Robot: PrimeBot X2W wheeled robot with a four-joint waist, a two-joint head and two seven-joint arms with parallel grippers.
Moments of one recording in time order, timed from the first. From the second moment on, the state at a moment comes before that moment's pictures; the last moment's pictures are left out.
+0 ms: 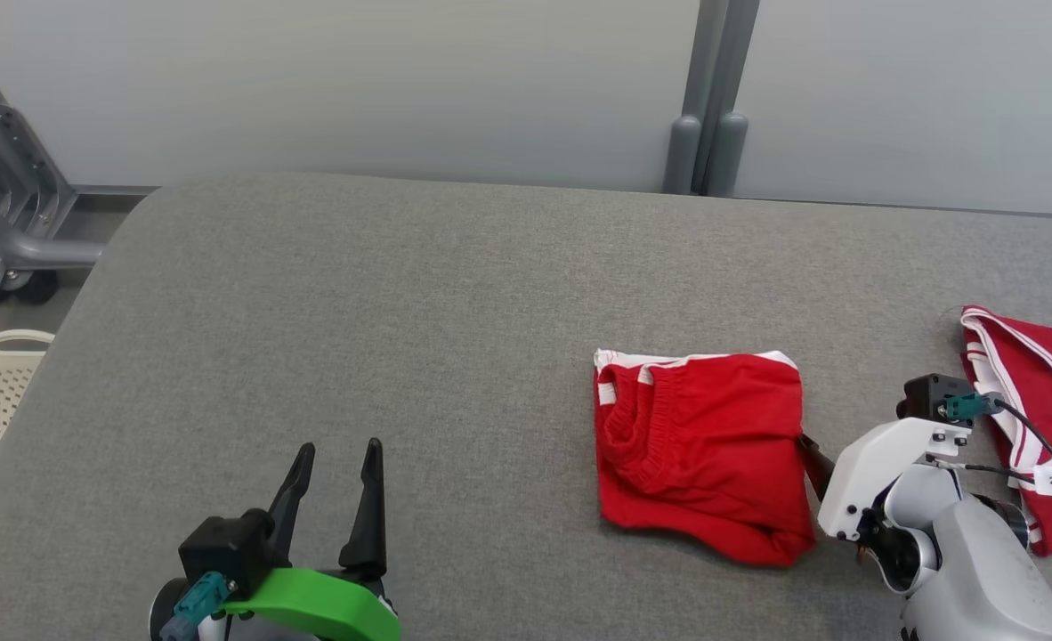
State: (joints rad) left arm -0.03 0.27 -0.49 0.06 -0.62 0.21 -0.21; right arm -0.34 -0.07 -0.10 0.64 0.30 0.13 0.33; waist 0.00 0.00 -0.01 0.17
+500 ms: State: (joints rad) left arm -0.04 0.28 -0.49 0.05 -0.62 0.23 -0.21; right arm -0.43 -0.05 -0.09 0.77 0.36 0.13 0.33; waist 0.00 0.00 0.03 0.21
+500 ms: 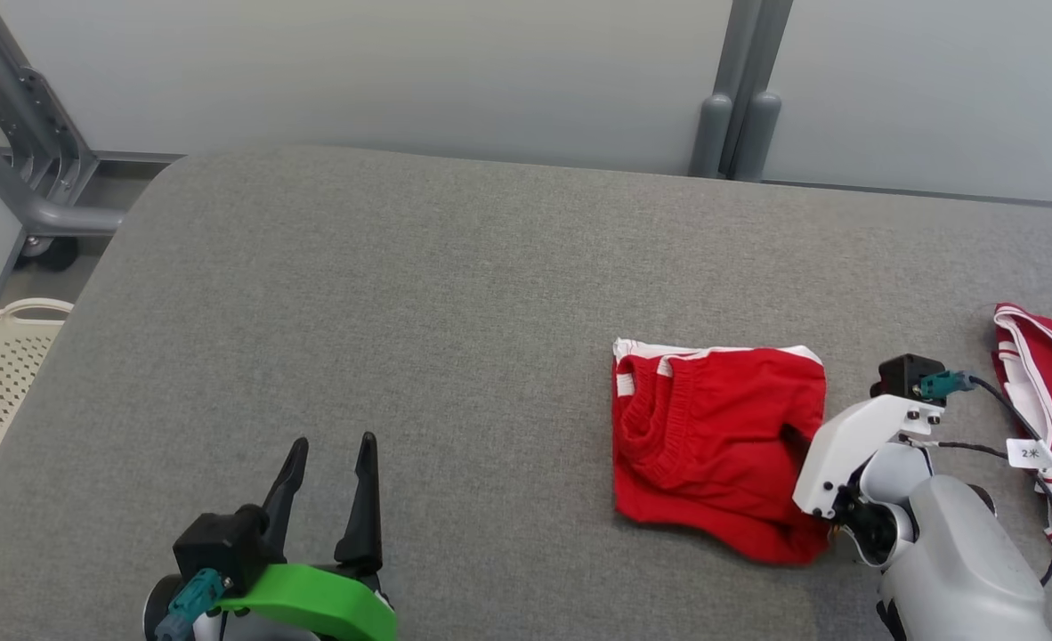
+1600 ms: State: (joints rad) left arm -0.12 0.24 -0.52 0.03 -0.60 0.21 -0.24; right arm -0.47 -0.25 0.13 0.36 0.38 0.13 0.49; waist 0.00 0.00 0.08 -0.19
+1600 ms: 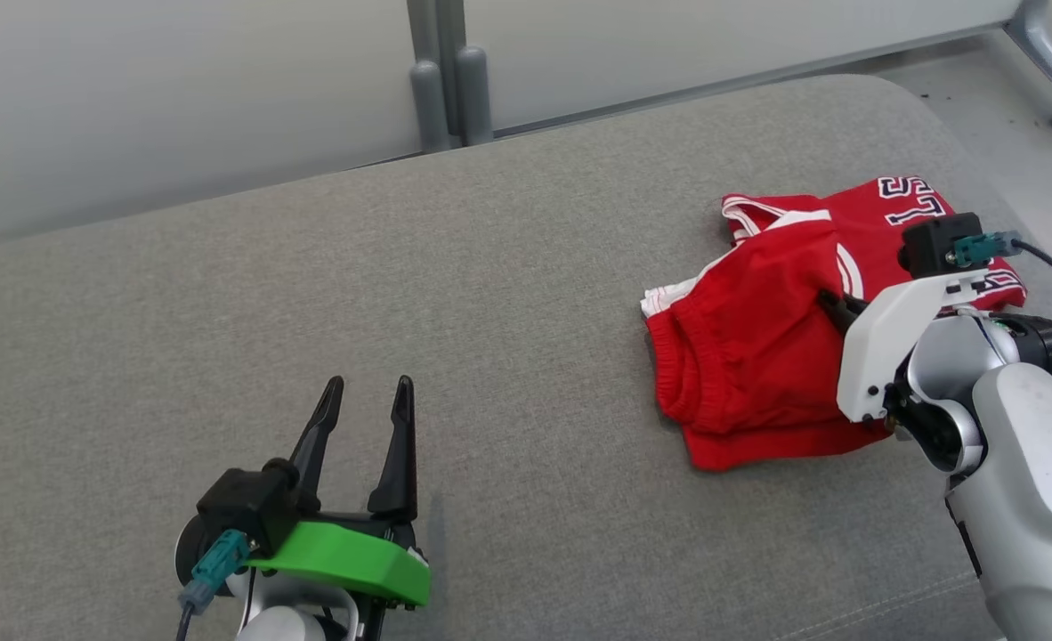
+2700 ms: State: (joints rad) left arm -0.14 0.24 -0.55 0.06 -0.60 0.19 -0.24; right arm -0.61 -0.32 0.15 0.37 0.33 0.13 0.47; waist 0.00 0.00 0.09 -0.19
